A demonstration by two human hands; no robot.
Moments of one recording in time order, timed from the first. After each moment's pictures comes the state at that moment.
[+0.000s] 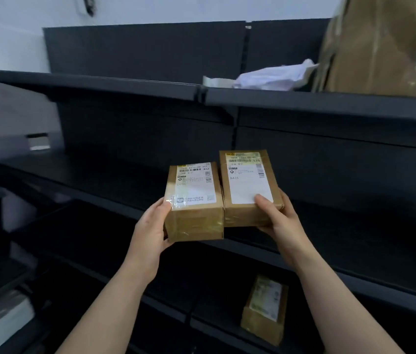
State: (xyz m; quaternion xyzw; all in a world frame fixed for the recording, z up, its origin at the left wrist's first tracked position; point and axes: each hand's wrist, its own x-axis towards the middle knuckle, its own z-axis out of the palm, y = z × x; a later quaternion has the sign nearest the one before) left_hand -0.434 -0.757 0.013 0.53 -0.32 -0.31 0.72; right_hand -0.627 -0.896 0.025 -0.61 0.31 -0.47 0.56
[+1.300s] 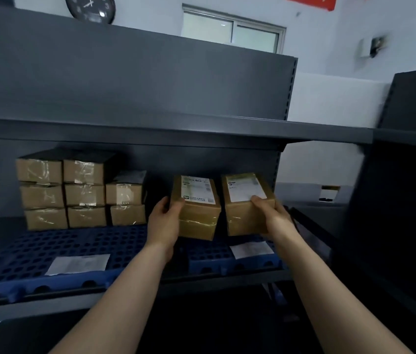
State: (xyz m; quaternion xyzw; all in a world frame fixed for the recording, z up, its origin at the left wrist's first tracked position) left_hand 0.113 -0.409 0.045 0.62 0.01 0.10 0.78; right_hand 0.086 -0.621 0.071 -0.69 0.10 -0.13 0.70
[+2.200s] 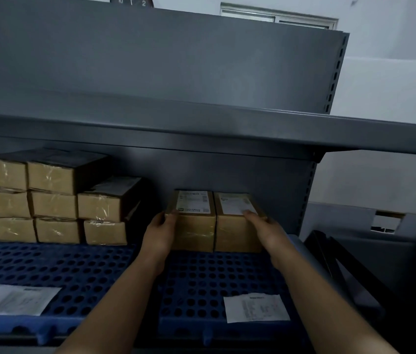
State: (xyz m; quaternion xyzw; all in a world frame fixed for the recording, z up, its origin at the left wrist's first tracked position) left_hand 0.221 -0.438 0.019 0.67 0.12 0.13 0.72; right_hand 0.241 -0.653 0.045 -0.76 0.05 -0.01 0.65
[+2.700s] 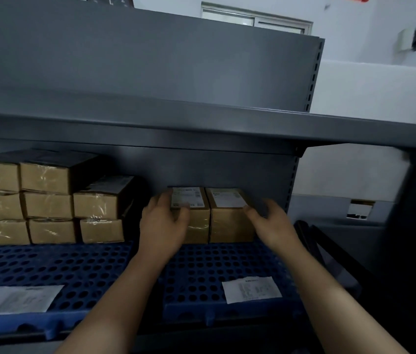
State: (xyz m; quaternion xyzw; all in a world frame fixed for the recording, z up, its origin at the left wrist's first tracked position) left_hand 0.180 -0.443 0.044 0.85 -0.01 0.29 0.43; right_hand 0.196 -0.660 0.056 -0.87 0.00 -0.17 0.45
